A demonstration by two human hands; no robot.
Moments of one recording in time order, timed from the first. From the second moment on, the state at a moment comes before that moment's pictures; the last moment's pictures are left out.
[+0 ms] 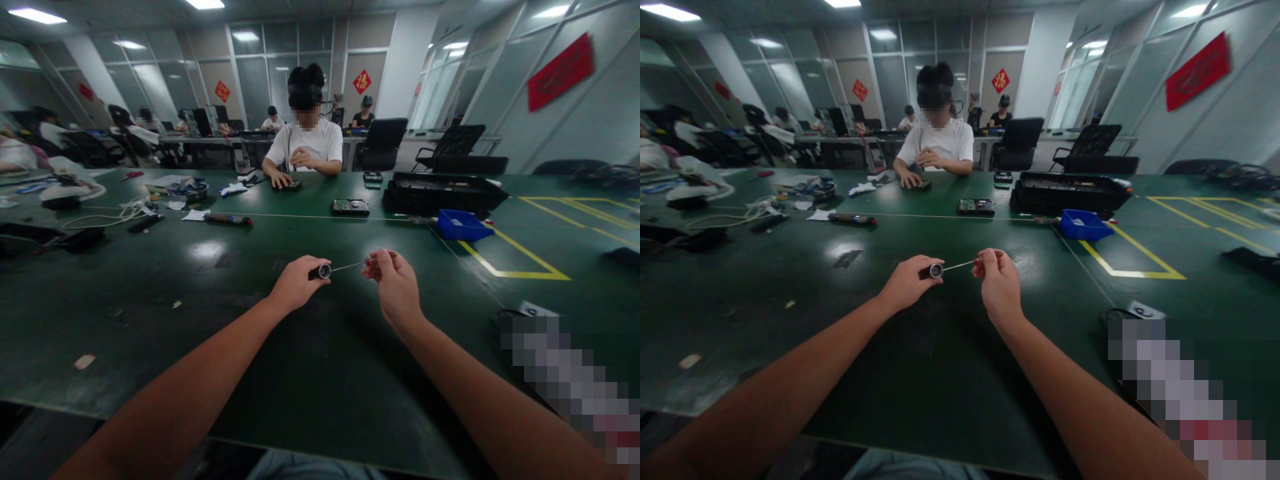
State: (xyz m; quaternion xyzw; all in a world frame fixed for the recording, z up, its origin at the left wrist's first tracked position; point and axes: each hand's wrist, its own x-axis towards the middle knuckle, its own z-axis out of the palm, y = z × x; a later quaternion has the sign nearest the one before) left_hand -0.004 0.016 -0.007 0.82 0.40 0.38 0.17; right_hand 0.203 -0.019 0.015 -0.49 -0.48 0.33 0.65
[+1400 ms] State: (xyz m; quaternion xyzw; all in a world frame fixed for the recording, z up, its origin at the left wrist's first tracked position) left_hand -0.002 0.012 -0.006 0.81 0.42 0.36 0.17; right_hand 0.195 -0.049 0.034 -0.47 -0.75 0.09 0.45
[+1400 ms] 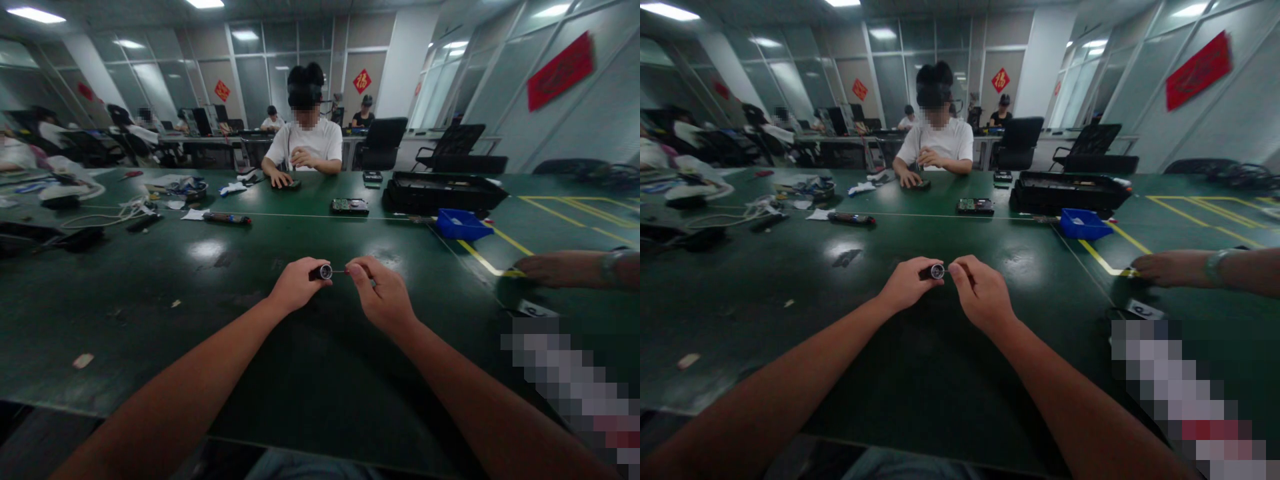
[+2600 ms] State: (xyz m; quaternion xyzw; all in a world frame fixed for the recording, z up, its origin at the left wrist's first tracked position) left_hand -0.001 0.009 -0.003 0.83 0.44 0.31 0.12; right_hand 0.197 -0.043 0.031 -0.52 -0.70 0.07 0.48
